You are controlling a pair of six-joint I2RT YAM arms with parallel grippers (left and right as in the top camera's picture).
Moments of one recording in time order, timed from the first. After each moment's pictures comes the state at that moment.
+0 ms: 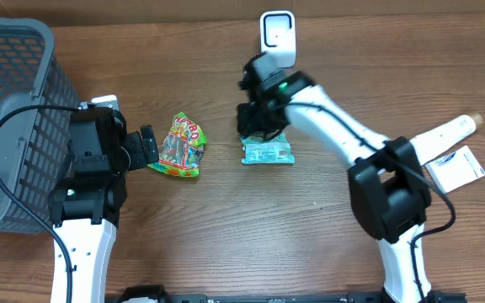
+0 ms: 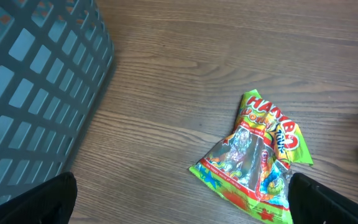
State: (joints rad) left arm 0.05 1.11 1.03 -0.74 -0.19 -0.10; right arm 0.59 2.19 1.78 -0.78 -0.24 0.39
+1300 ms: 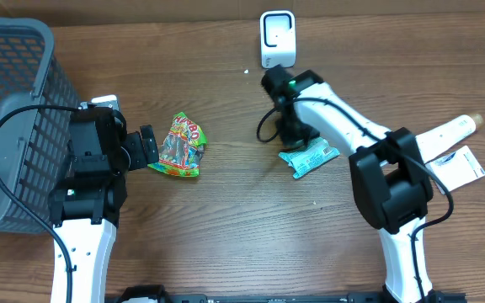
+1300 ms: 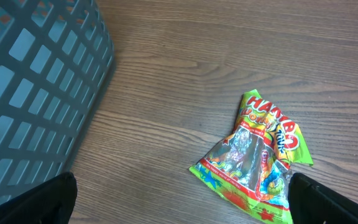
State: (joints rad) left arm 0.05 1.11 1.03 -0.74 -0.19 -0.10; right arm 0.49 2.24 1.77 -1.10 0.22 0.18
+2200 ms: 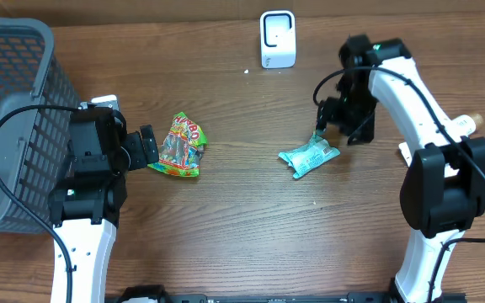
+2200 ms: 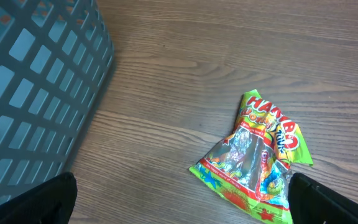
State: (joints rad) left arm 0.05 1.11 1.03 -0.74 -0.19 -0.10; right arm 0.21 2.09 1.76 -1.37 -0.27 0.39
